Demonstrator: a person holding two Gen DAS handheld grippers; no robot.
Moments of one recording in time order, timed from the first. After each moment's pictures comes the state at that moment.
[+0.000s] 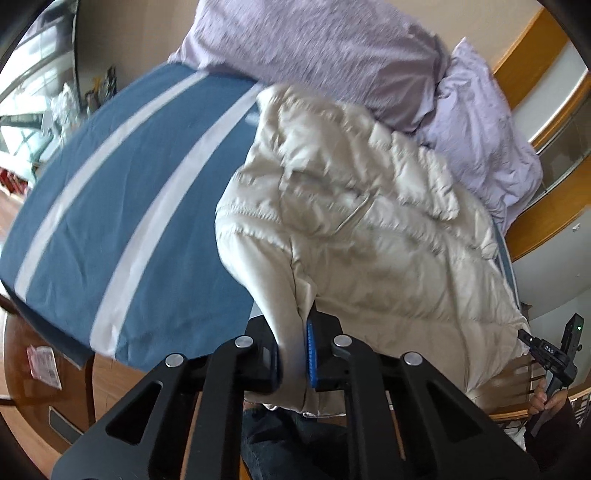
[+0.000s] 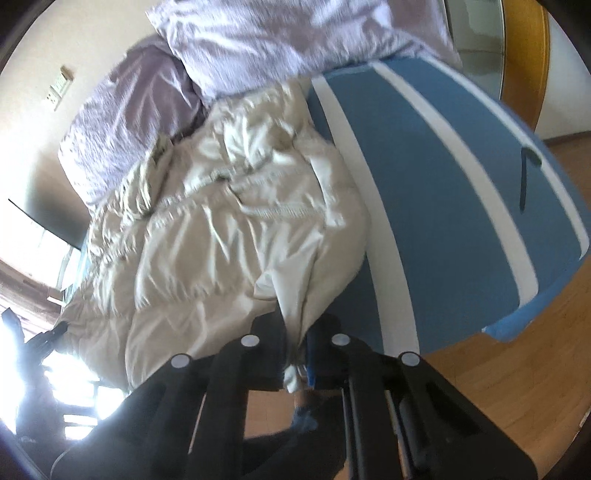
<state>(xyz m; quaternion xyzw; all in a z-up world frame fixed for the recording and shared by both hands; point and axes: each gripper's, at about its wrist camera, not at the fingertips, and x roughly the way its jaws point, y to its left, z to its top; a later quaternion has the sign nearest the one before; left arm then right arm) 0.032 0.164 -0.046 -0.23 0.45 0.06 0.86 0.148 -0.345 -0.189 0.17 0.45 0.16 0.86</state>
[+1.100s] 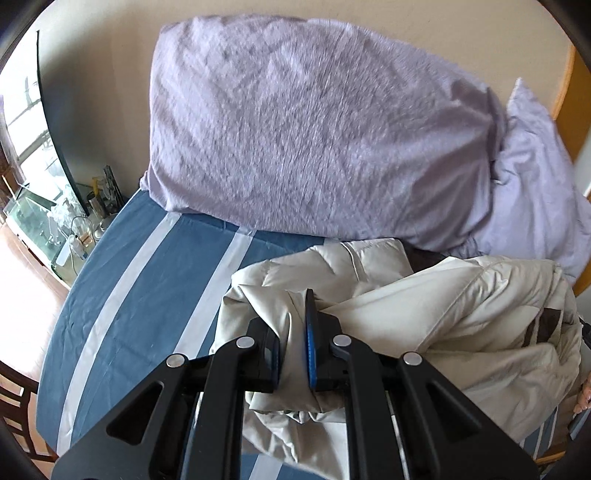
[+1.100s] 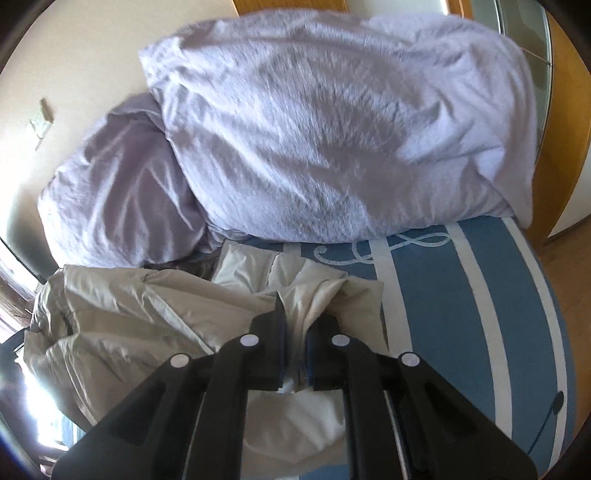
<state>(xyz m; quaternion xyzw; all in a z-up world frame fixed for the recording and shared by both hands) 0.280 0.190 0.008 -0.15 0.42 0.17 0.88 0.408 -0.271 -0.077 0.11 0.38 0.15 0.91</state>
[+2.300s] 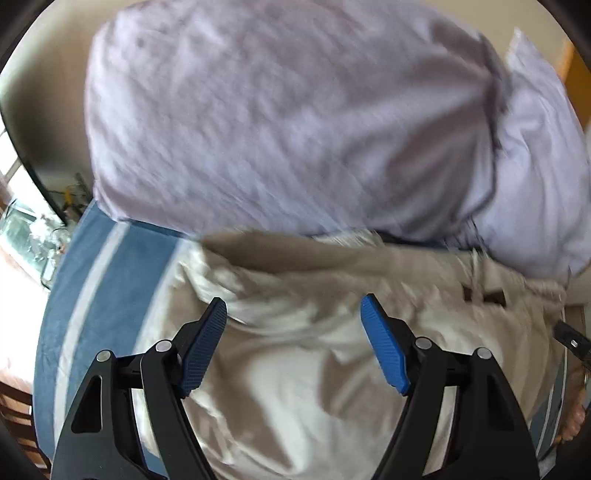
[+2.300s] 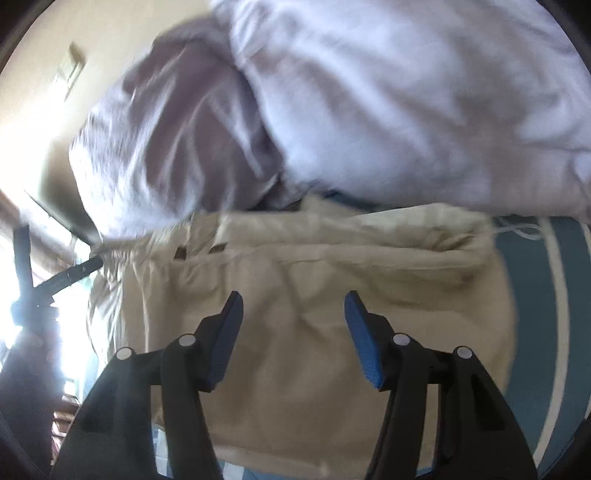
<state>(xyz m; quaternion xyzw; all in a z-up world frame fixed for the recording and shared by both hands) 0.356 0.147 -0.012 -0.12 0.47 0.14 0.86 0.422 -0.171 -0.096 0.07 0.44 0.26 0.85</state>
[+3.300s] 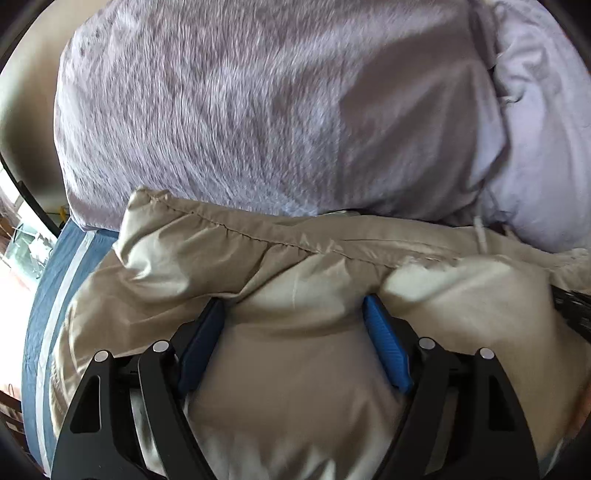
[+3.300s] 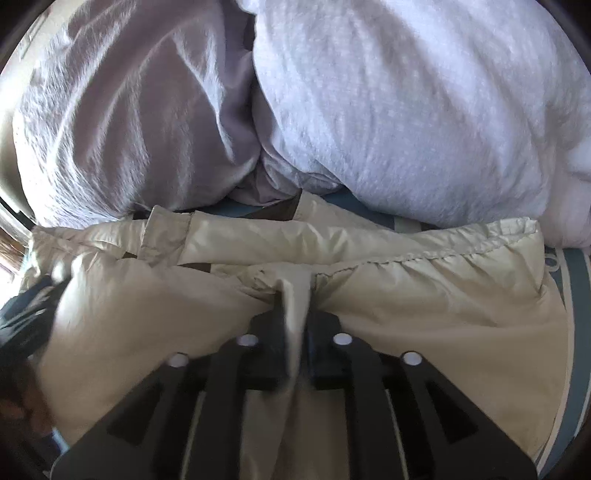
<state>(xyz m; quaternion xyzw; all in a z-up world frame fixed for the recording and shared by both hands) 0.396 0.106 -0.068 -0.07 0.46 0.17 0.87 0.487 -0.107 -0.135 0.02 0.45 0.19 0.87</state>
